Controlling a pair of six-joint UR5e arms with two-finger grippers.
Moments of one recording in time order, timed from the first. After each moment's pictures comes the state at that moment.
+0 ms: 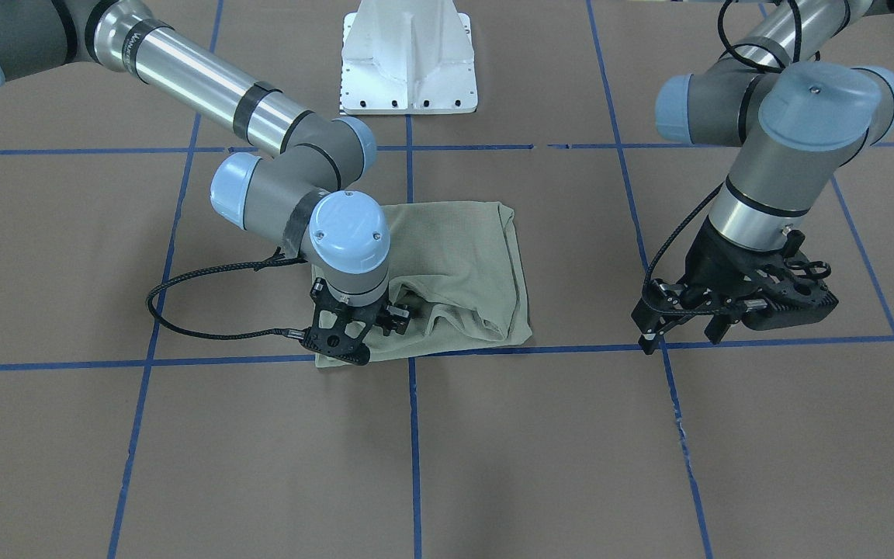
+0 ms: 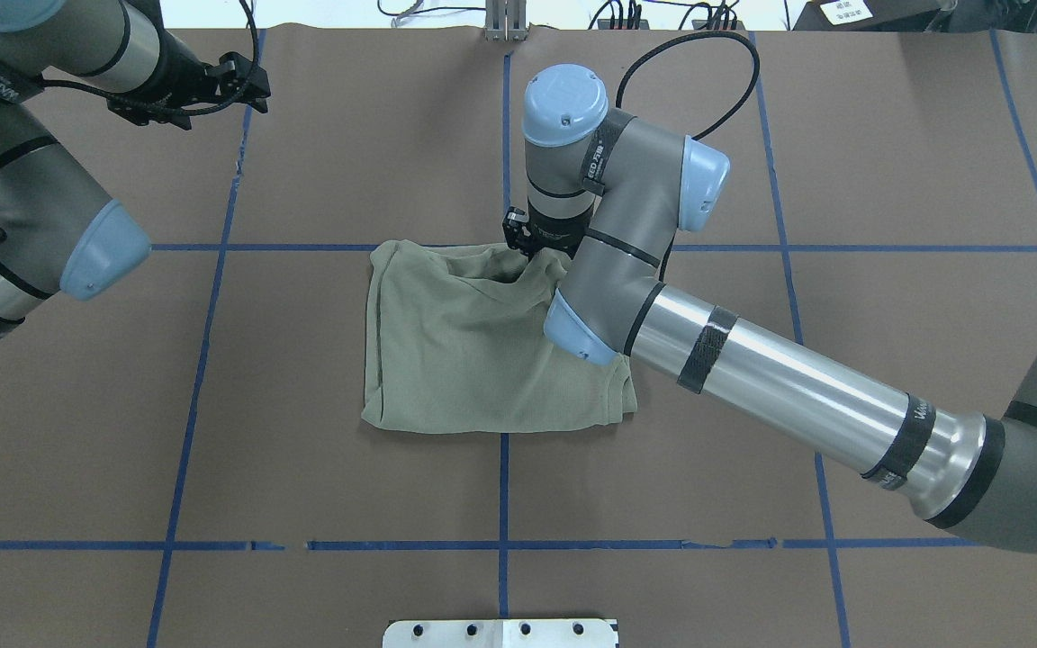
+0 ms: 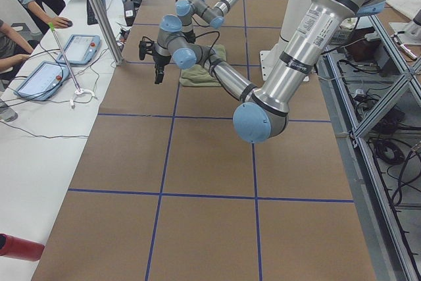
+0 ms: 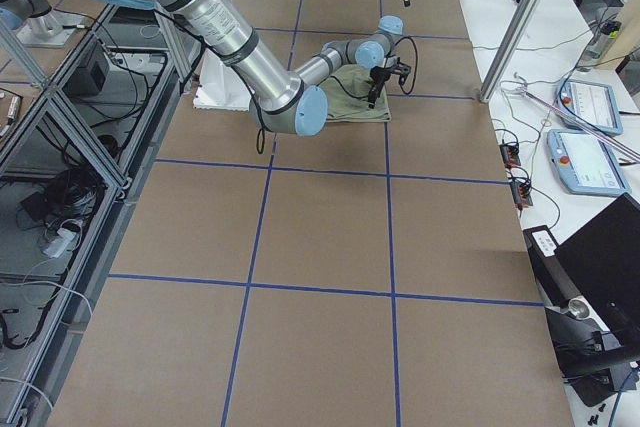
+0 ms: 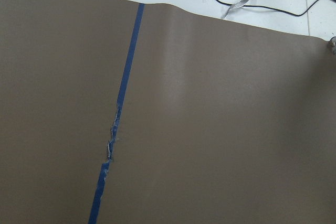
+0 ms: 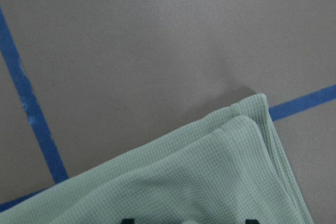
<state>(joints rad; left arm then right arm) -0.97 -2.10 -1.64 -1.86 -1.95 -1.12 0.66 -0.63 1.14 -1.49 2.03 1.38</state>
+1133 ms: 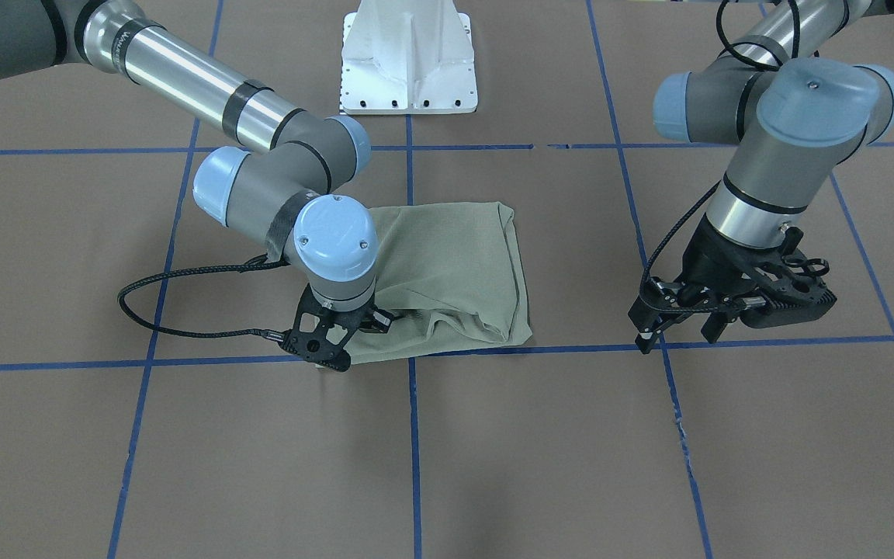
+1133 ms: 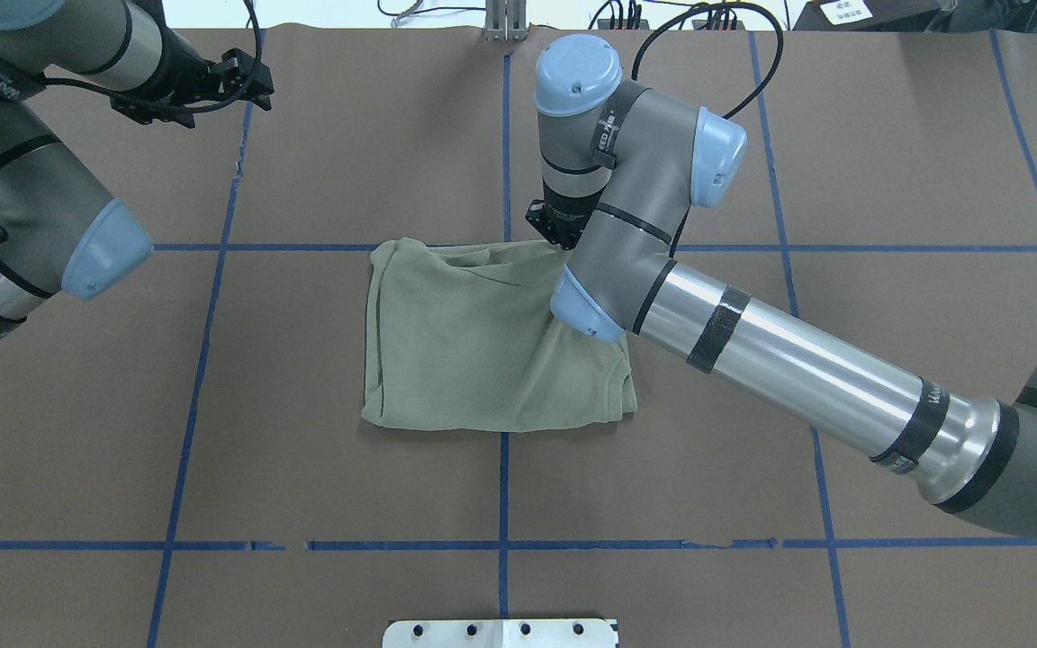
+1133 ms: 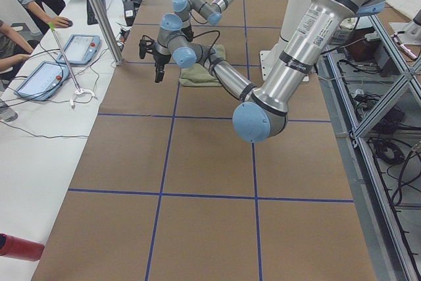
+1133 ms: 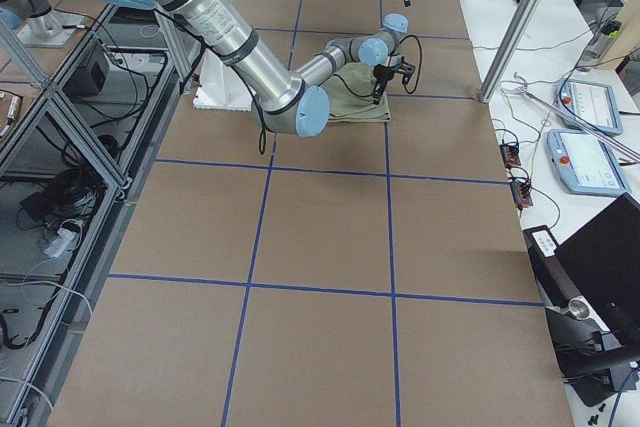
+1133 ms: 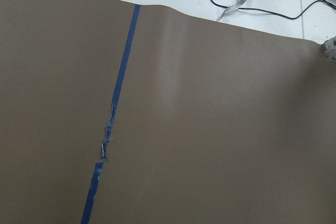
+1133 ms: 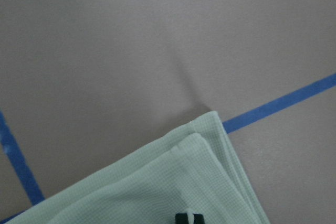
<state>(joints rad) -0.97 -2.11 -1.64 -1.86 -1.95 -1.14 0.70 -0.63 1.18 -1.63 2.05 1.38</state>
